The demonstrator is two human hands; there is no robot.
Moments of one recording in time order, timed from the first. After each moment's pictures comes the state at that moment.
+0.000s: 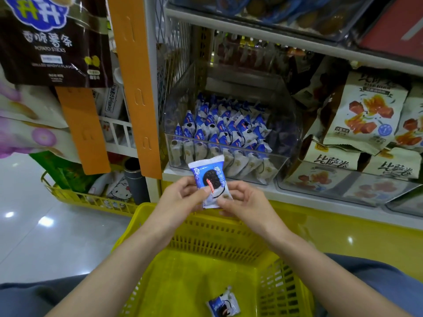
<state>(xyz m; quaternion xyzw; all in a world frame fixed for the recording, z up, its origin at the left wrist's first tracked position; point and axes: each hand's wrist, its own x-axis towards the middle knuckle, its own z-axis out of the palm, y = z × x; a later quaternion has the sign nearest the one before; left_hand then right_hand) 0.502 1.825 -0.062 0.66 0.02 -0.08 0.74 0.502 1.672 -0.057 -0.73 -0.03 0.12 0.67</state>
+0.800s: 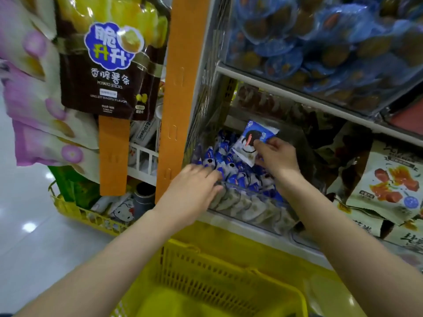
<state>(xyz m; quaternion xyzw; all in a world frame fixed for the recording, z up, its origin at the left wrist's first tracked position) 0.570 1.855 -0.022 0.94 -0.21 0.21 0.17 0.638 1.689 0.034 -0.80 0.04 -0.12 0.58</state>
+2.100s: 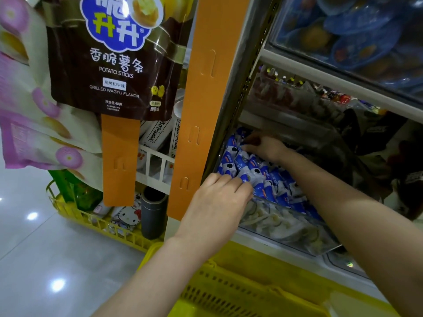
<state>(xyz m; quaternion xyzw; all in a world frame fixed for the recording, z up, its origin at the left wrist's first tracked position) 0.579 1.855 -0.033 0.91 -0.22 0.31 0.18 0.761 1.714 0.000 -0.97 -0.09 0.03 0.20</state>
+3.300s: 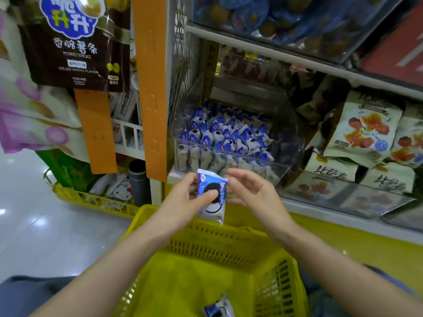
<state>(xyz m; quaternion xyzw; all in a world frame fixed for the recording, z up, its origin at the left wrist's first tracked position) 0.494 1.829 -0.038 0.71 -0.03 -0.08 0.70 0.506 1.673 -0.028 -0.72 -0.06 0.05 0.69</state>
